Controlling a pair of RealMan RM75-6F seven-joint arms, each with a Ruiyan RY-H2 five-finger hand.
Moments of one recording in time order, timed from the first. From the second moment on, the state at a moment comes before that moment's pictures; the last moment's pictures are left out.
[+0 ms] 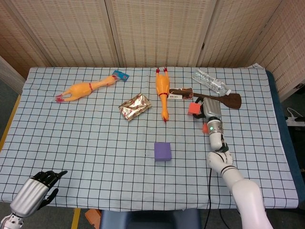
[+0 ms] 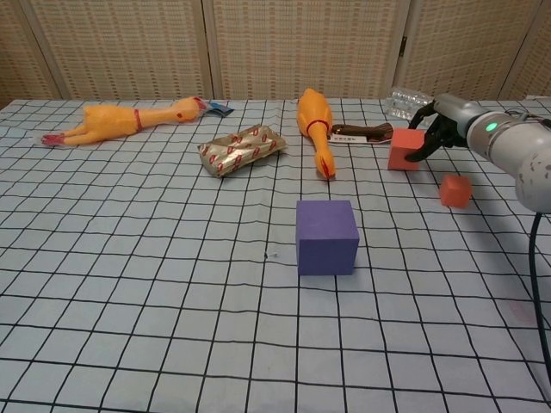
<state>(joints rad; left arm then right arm) -0.11 -1.15 0.14 -1.46 1.91 1.60 0.07 0.97 -2.00 0.42 -0.26 -1.07 0.55 0.27</state>
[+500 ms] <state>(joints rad) -0.10 -1.16 0.15 -1.46 1.93 1.60 0.12 0.79 -1.80 0.34 -0.71 -1.16 0.79 0.27</state>
